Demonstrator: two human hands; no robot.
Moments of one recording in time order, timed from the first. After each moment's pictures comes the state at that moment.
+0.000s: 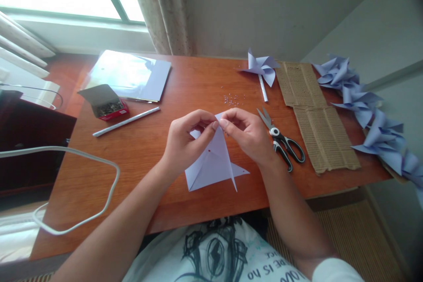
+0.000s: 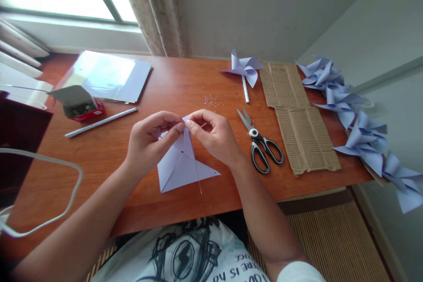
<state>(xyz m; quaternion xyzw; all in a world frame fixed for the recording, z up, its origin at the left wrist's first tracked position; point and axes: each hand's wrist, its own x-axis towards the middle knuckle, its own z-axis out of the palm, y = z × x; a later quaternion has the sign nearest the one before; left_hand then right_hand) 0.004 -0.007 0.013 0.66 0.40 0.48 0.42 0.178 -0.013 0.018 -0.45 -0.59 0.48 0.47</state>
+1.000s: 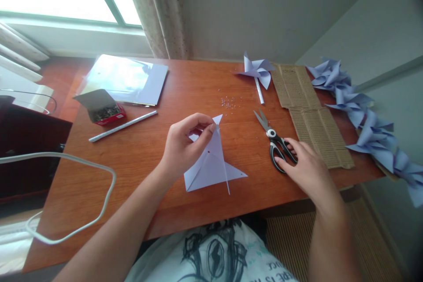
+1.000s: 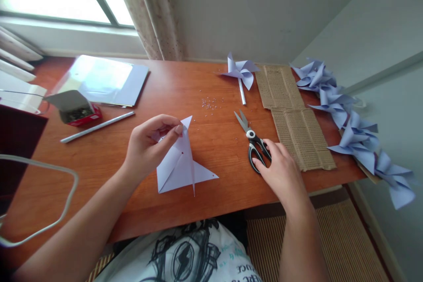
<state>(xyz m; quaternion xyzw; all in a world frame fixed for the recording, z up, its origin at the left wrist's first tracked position) 0.005 -0.006 0.010 0.64 0.40 0.48 0.45 0.311 -0.107 -0.003 -0.77 -0.63 0.07 0.10</state>
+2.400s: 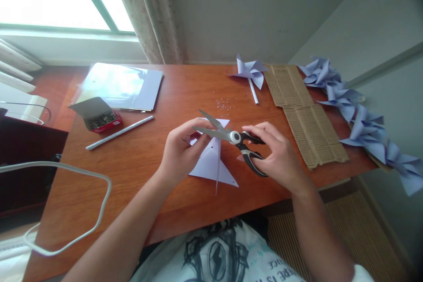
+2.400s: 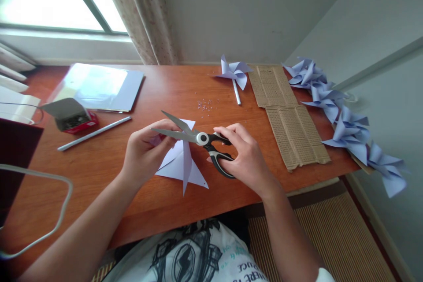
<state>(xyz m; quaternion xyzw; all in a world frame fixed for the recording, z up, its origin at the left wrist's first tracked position) 0.007 -0.010 0.014 0.62 0.37 0.49 0.50 0.235 -0.070 0.032 -0.57 -0.71 0.24 0.33</state>
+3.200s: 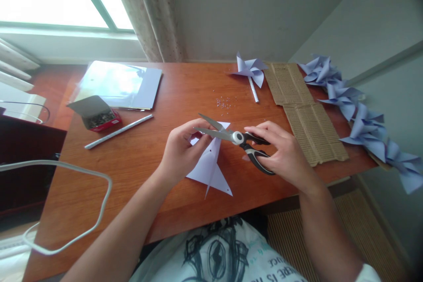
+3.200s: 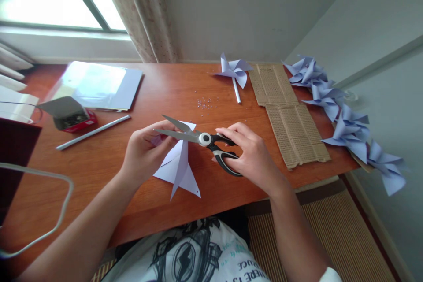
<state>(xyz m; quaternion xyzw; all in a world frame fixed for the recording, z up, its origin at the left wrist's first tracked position) 0.007 -0.011 0.016 0.63 0.40 0.46 0.49 0.247 -0.070 0.041 -0.56 -0.73 0.24 0.30</state>
